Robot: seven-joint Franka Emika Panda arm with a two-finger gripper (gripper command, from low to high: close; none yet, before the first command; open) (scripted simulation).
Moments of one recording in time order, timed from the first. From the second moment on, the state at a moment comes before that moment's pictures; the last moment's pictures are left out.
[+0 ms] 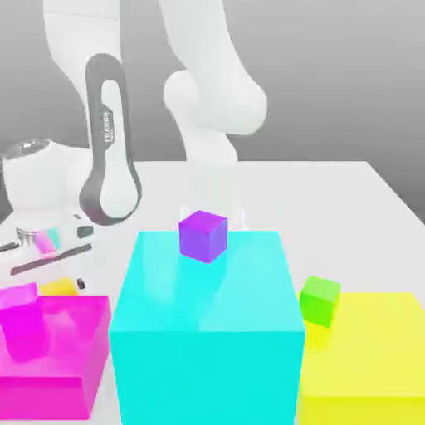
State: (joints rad) arm -0.84 0.28 -0.02 -2.75 0.04 3.03 2.39
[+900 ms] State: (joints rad) arm -0.44 -0.21 0.22 -2.54 0.29 2.51 1.99
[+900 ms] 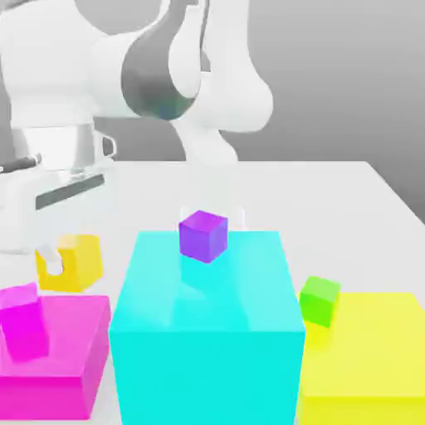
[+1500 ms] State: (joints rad) arm -0.17 -0.22 0.67 -2.76 0.24 2.57 2.35
